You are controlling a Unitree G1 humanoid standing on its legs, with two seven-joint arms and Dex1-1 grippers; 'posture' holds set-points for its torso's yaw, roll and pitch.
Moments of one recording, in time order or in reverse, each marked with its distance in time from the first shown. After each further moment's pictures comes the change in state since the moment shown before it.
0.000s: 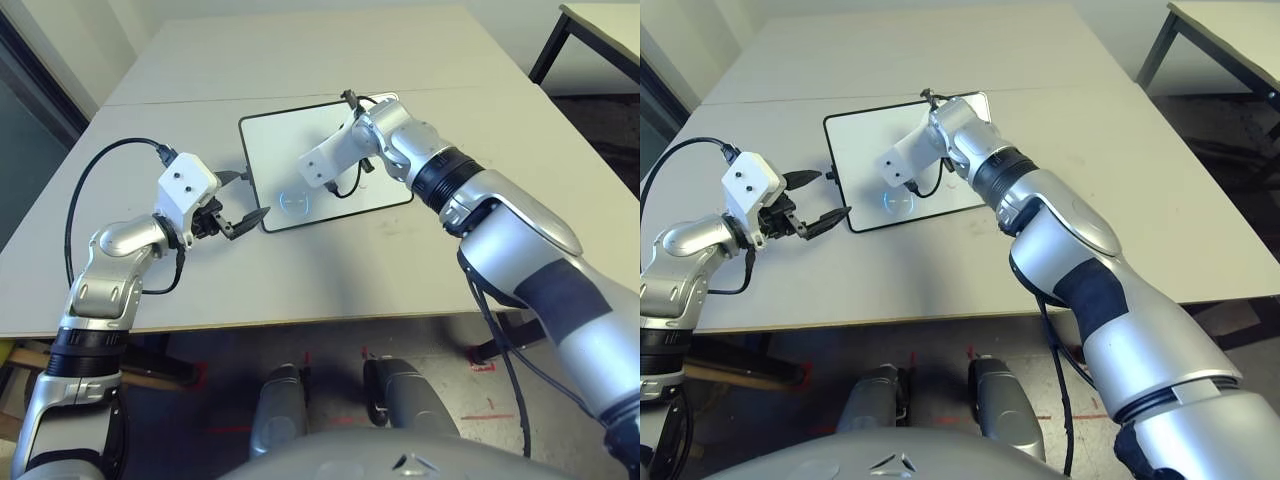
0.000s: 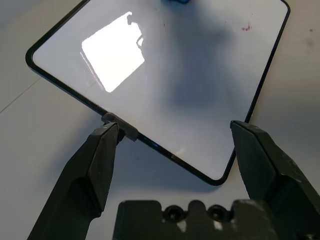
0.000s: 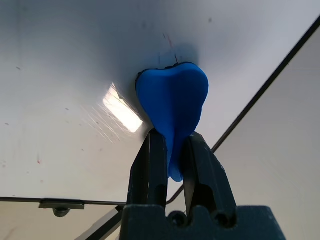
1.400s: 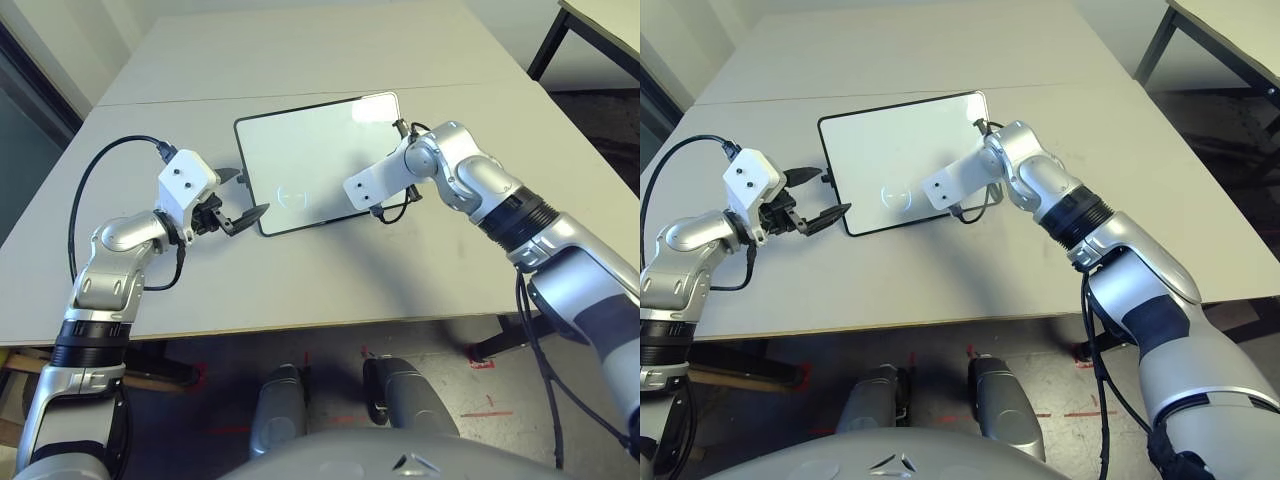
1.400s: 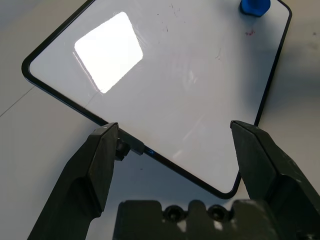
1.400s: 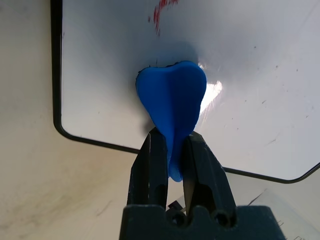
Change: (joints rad) left arm -0.049 -0.008 -0.010 0.050 0.008 -0.033 -0.032; right arm 0.403 -0.290 -0.064 -0.688 -0.027 0.168 0.324
